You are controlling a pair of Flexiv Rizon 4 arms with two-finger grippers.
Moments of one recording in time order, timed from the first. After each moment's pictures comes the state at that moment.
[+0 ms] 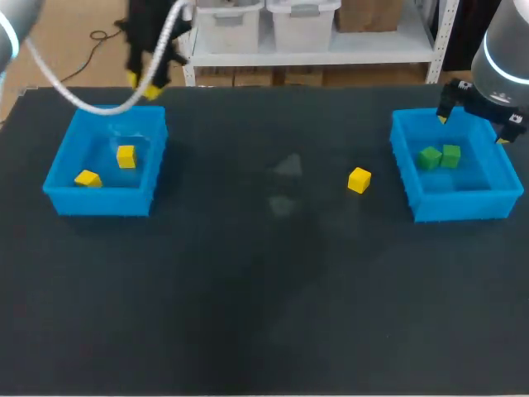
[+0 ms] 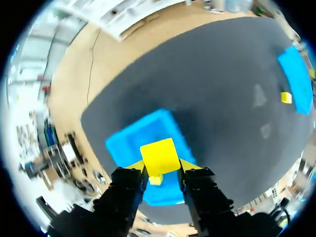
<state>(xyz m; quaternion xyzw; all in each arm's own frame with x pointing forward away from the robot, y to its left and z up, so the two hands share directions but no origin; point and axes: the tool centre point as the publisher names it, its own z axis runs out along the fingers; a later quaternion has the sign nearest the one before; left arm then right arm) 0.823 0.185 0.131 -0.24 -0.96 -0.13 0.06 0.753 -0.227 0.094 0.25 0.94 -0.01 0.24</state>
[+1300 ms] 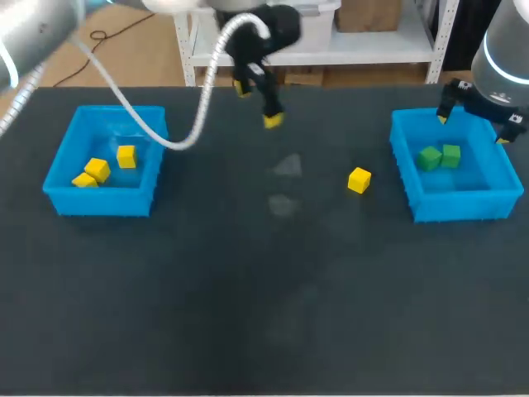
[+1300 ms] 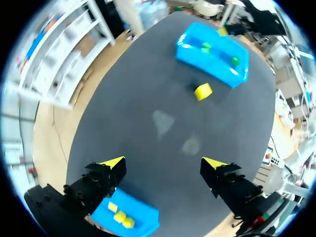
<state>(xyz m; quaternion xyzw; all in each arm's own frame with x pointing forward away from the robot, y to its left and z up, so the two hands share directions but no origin) 0.762 -0.038 0.141 -0.52 -0.85 0.03 -0.05 0.753 -0.227 0.094 0.25 0.94 -0.01 0.24</state>
